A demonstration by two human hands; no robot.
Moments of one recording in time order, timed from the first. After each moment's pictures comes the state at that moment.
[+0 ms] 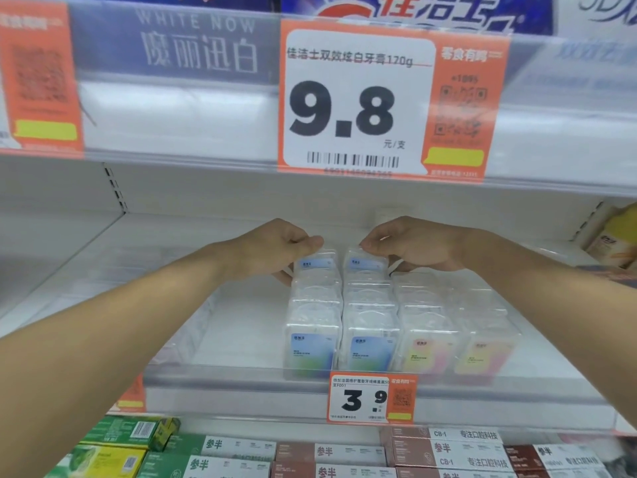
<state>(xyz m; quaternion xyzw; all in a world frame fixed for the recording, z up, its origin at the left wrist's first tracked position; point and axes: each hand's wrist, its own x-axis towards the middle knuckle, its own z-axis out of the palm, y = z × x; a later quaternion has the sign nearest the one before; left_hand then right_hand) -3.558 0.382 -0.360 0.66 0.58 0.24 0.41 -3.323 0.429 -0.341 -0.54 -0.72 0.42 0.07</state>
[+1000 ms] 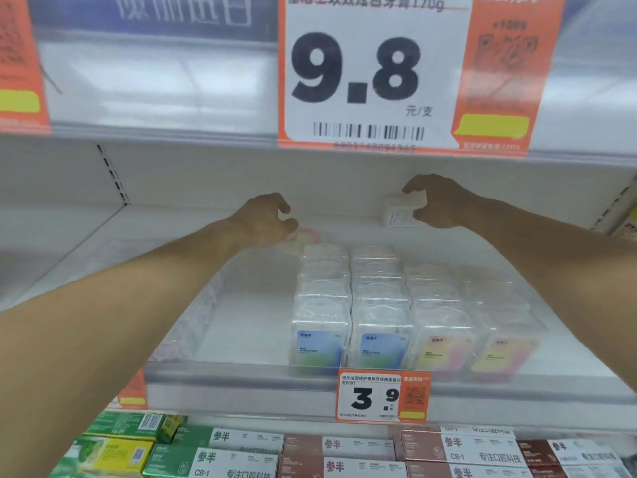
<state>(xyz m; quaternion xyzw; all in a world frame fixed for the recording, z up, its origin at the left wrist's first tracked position) -3.584 0.430 -0.374 0.66 0.71 0.17 0.18 -3.291 0.520 -0.357 -0.62 -0.78 0.08 0.06</state>
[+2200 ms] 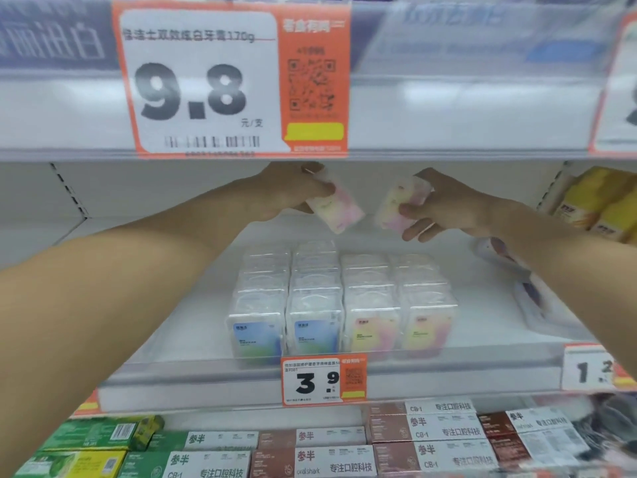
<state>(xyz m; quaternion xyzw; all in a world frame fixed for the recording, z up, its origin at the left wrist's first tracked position) -3.482 0.453 -0.328 0.63 0.53 0.36 0.43 -3.214 0.456 -0.339 -0.56 -0.68 0.41 0.24</state>
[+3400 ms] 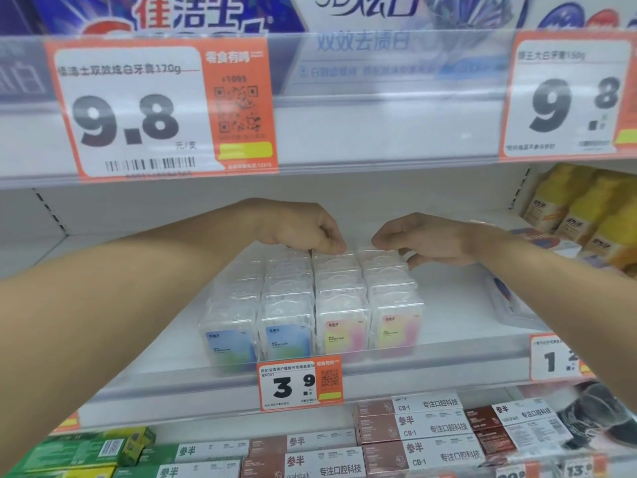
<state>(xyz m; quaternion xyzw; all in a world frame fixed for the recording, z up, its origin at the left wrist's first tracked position) -3.434 0.419 -0.324 0.79 0.51 0.01 0.33 -3.203 0.415 -0.349 -0.54 -0.68 0.48 0.14</state>
